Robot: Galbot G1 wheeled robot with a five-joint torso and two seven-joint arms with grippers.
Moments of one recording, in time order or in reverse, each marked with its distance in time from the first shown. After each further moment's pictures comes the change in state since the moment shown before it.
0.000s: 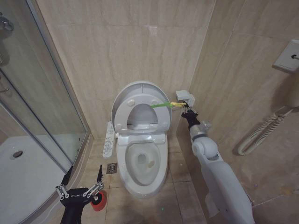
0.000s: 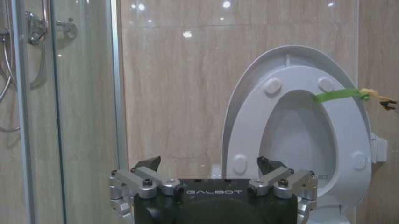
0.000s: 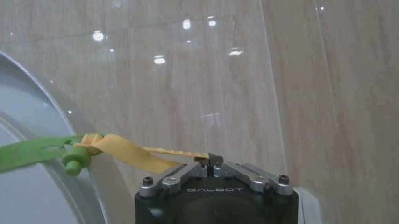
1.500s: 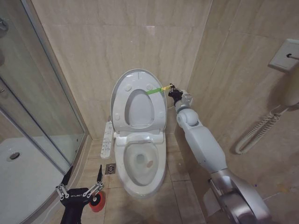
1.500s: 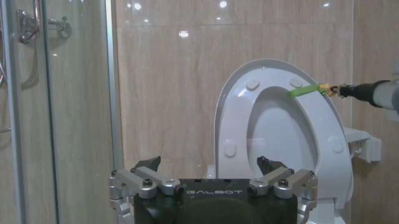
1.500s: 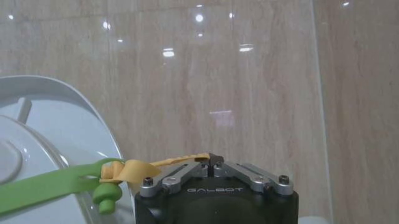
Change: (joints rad) left arm 0.000 0.000 0.000 0.000 0.000 0.000 0.000; right arm 0.433 0.034 -0.221 -0.376 0.026 -0.025 0.044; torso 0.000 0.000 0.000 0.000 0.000
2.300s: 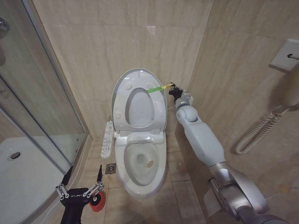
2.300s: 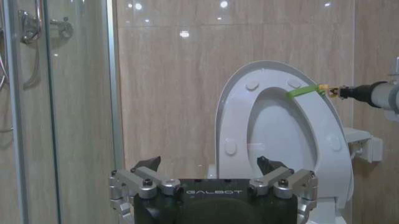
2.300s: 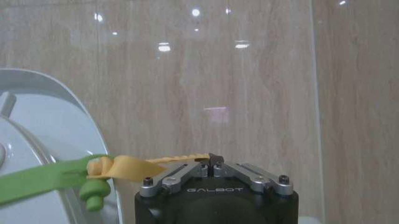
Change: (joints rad) left arm 0.000 0.000 0.000 0.000 0.000 0.000 0.000; right arm 0.035 -0.010 -0.010 -0.054 0.003 -0.004 0.011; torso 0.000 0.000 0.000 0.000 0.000
